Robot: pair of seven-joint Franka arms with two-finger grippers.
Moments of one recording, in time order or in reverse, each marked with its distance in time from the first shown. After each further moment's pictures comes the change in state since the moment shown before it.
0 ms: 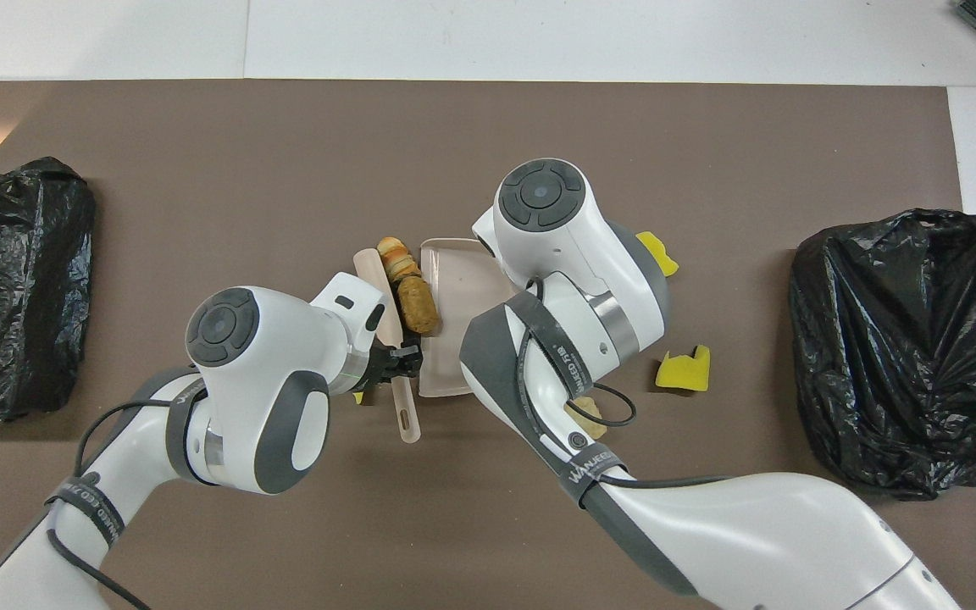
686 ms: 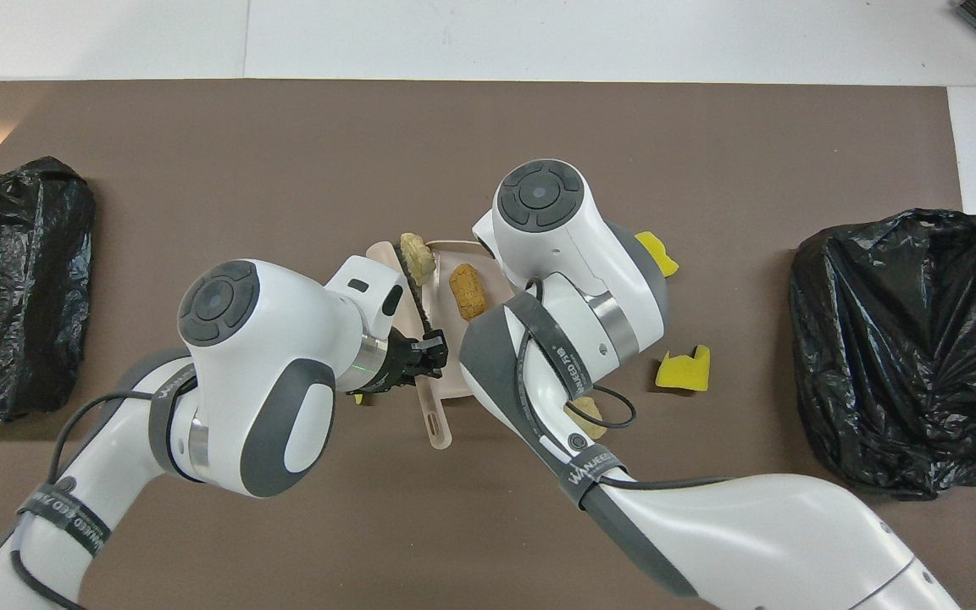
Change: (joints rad) left arm 0.031 -0.114 0.028 0.050 0.011 -0.243 -0.353; right arm 0.000 -0.001 0.000 -0.001 0.000 0.002 0.005
